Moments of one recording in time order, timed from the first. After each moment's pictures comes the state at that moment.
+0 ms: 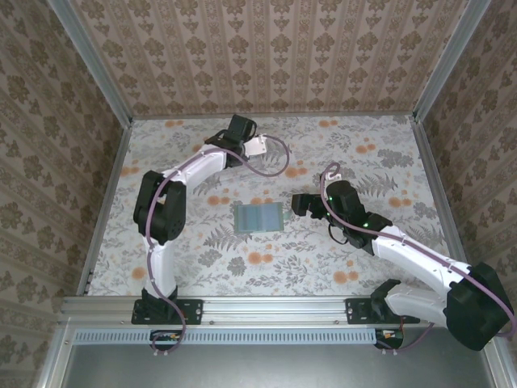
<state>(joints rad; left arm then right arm) -0.54 2.04 1.63 -0.44 -0.33 1.00 0.56 1.11 0.63 -0.09 0.10 0.49</state>
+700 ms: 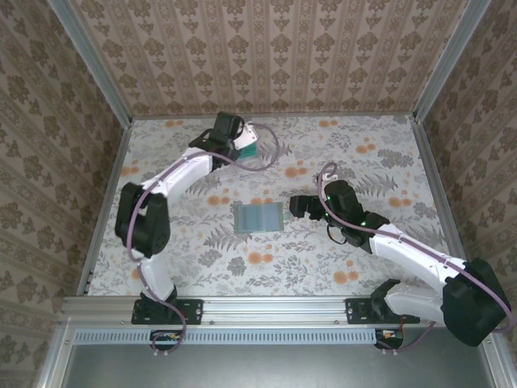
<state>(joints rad) -0.51 1.82 1.49 -0.42 -0.31 0.73 0.56 1.14 0.63 -0.07 0.04 0.49</state>
